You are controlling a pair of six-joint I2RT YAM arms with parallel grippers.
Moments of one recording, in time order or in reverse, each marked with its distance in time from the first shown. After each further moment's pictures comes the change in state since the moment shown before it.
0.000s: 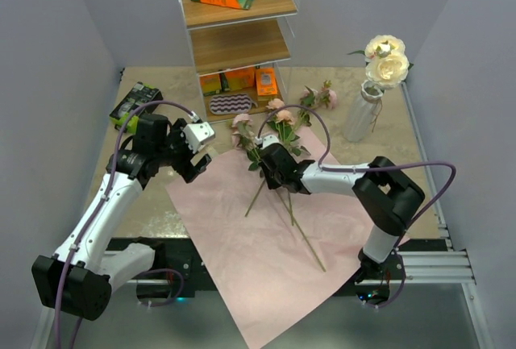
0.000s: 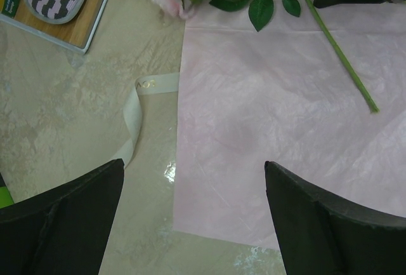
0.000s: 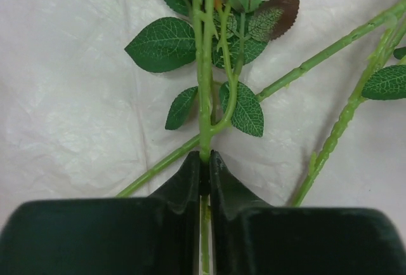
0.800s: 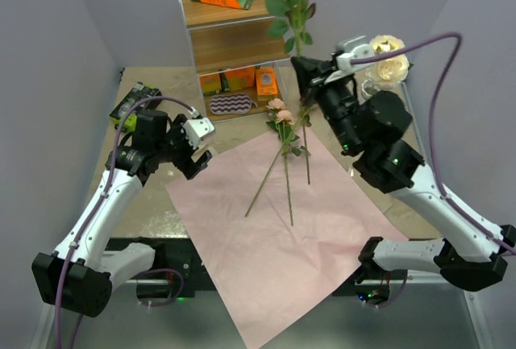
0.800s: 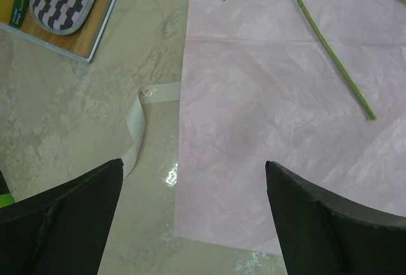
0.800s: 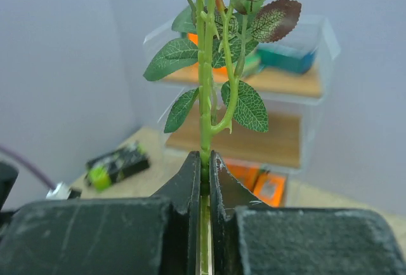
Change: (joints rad) left arm 0.000 0.018 0.034 -0.002 0.016 -0.010; right arm 0.060 -0.550 0.576 0.014 0.175 -0.385
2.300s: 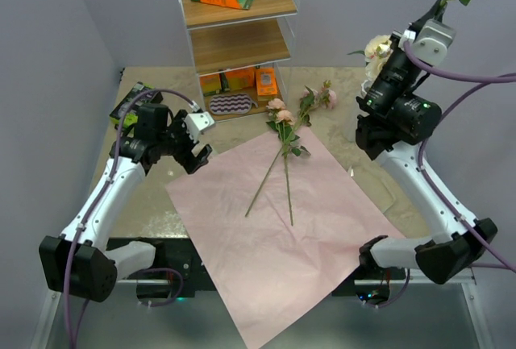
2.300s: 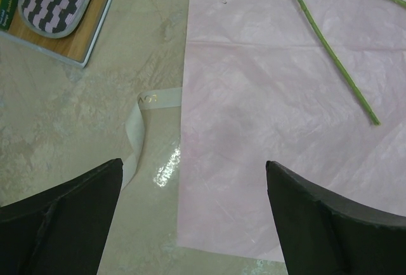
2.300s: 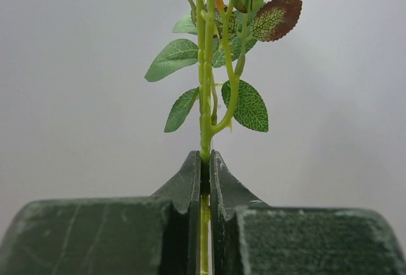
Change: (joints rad) left arm 0.033 0.085 0.036 0.010 0.052 0.016; right arm -0.406 0.089 -0.058 1.083 0.338 -0.831
